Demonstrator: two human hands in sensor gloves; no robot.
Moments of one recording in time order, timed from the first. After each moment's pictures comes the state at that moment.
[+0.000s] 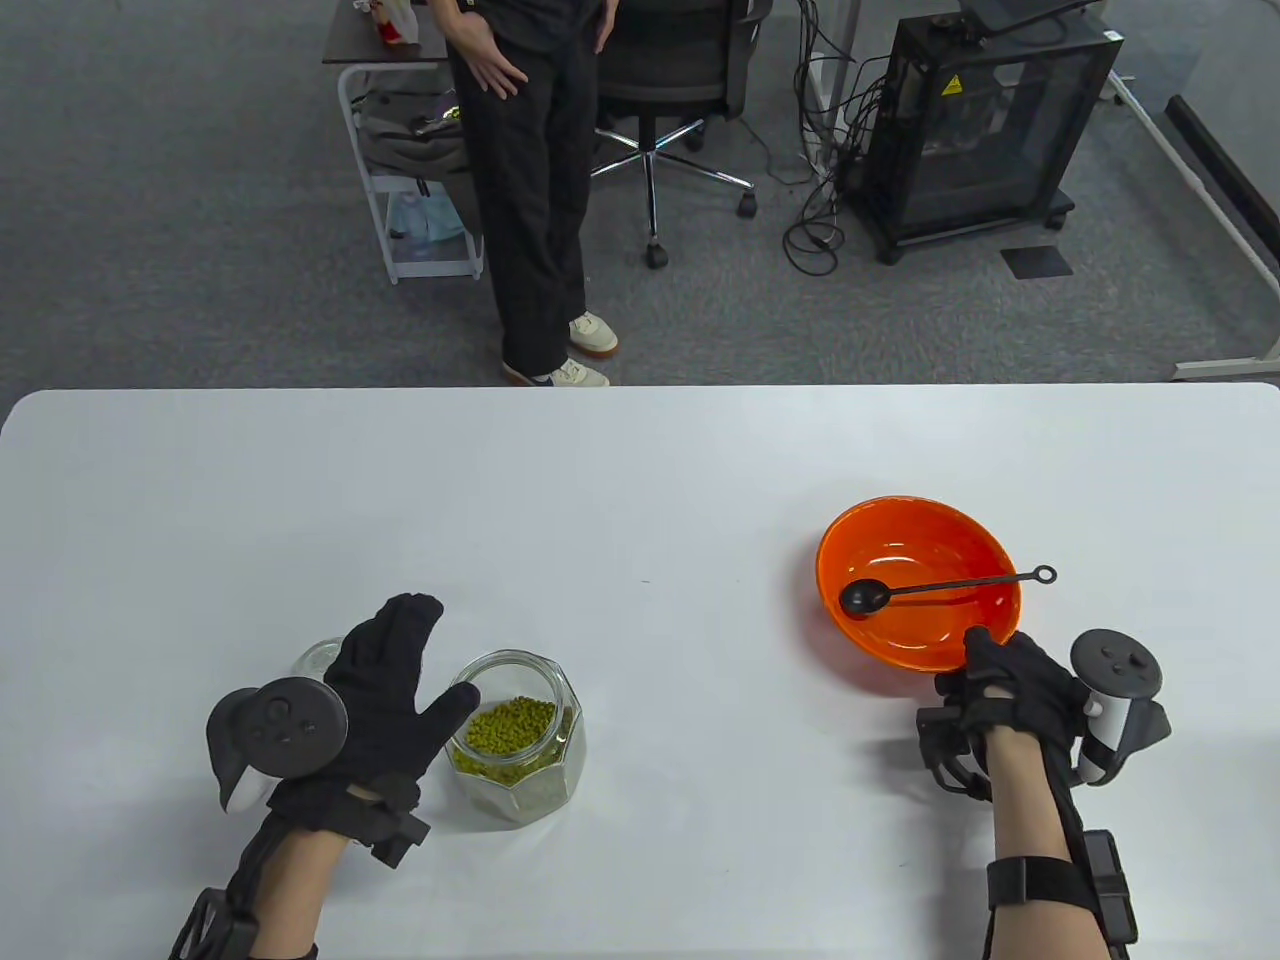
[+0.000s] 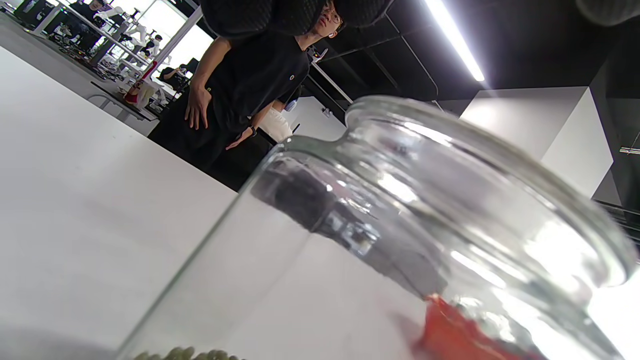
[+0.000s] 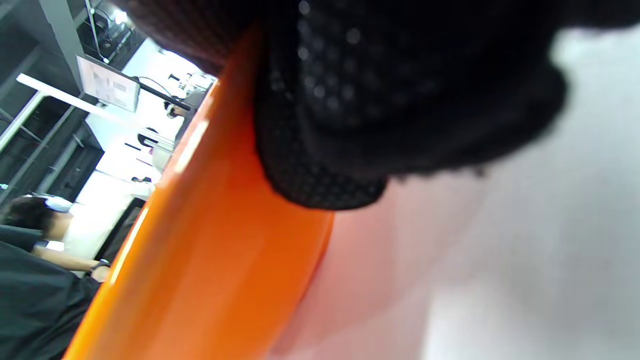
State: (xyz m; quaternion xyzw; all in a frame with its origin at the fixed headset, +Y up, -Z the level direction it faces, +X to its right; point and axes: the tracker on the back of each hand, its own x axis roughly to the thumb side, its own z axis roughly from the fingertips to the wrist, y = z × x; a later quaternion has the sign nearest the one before) left_hand -0.269 -0.675 -0.278 0.09 -0.20 0.35 0.91; right_hand 0.341 -0.761 -0.324 -0.37 -0.03 0.78 0.51
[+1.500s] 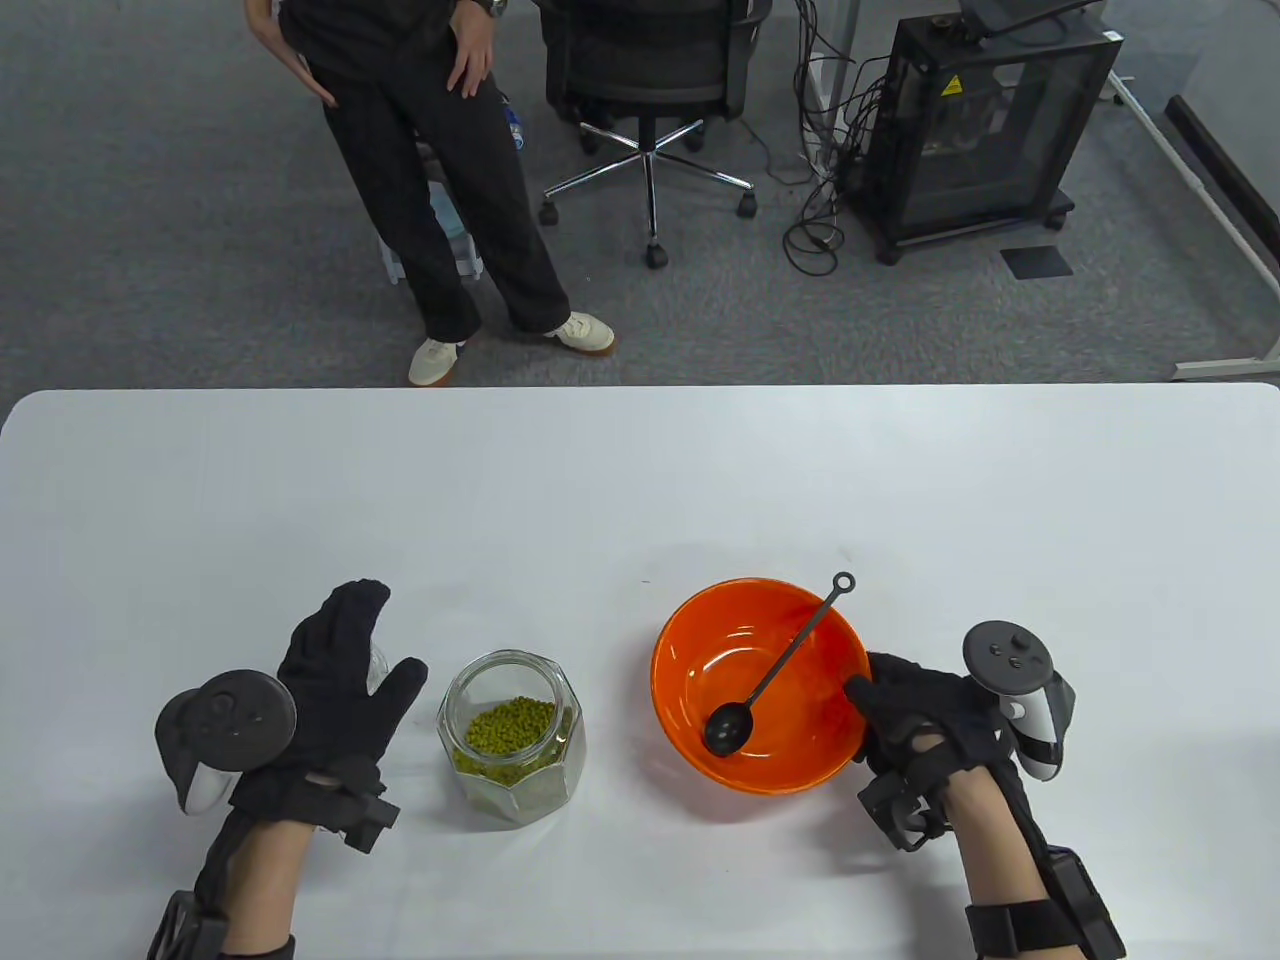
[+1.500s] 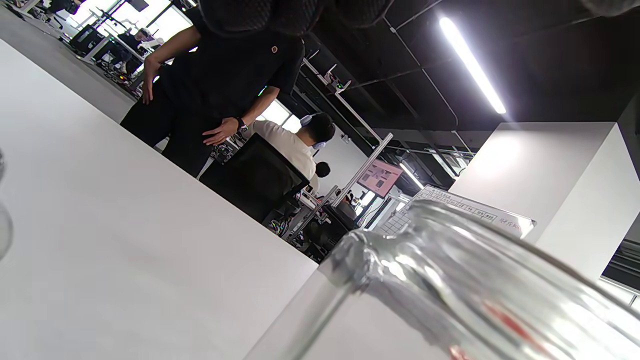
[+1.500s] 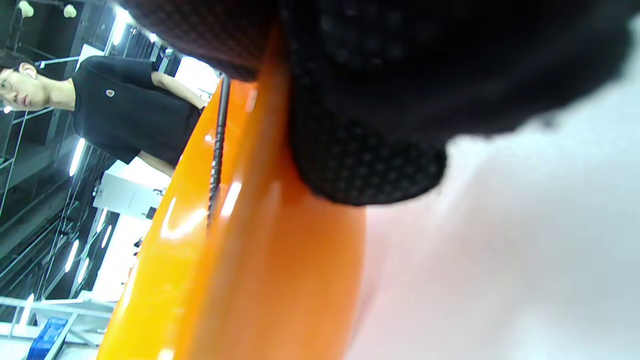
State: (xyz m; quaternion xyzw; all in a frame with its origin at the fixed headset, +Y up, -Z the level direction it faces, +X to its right) left_hand -0.303 -0.669 -0.281 0.12 -0.16 0.37 0.91; right_hand 0.250 -0.746 -0.319 -0.09 0.14 0.84 0.51
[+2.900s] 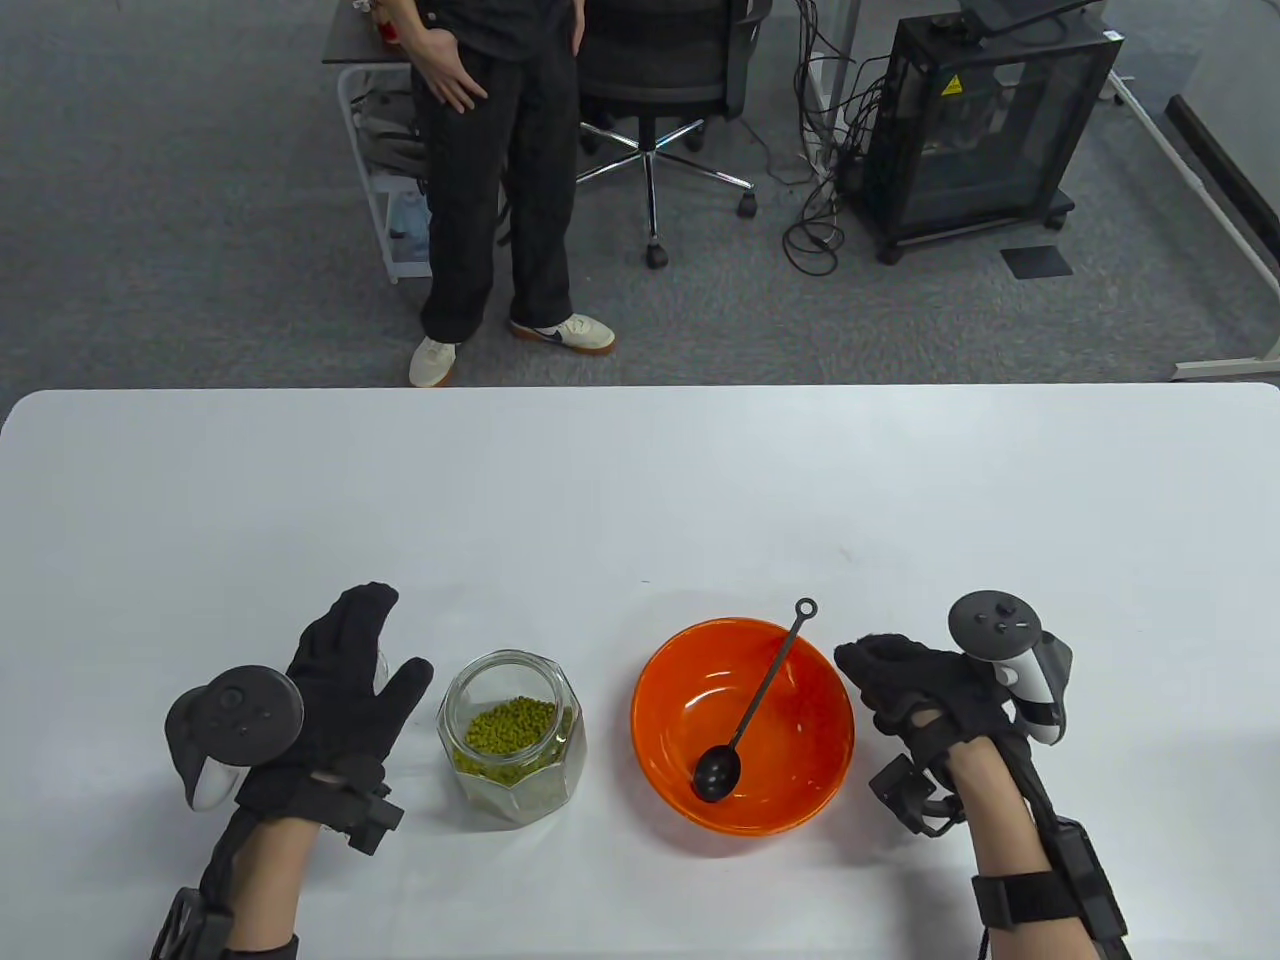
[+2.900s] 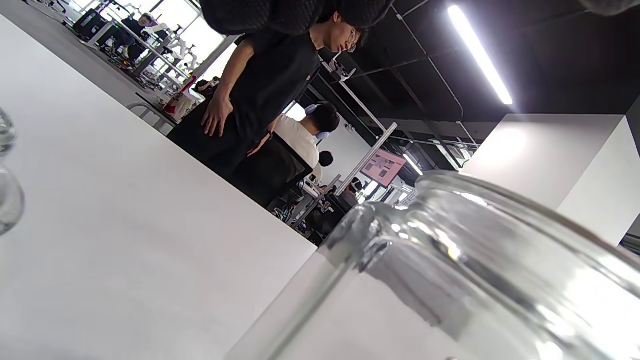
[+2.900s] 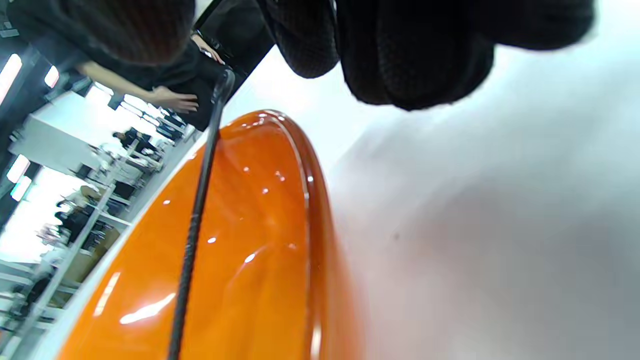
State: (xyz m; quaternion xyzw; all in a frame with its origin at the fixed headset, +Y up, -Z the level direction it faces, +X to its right) left_hand -0.298 -0.675 -0.283 0.10 -0.16 0.38 0.91; right_hand 0.247 -0.721 -0.342 -0.11 0.18 0.89 0.40
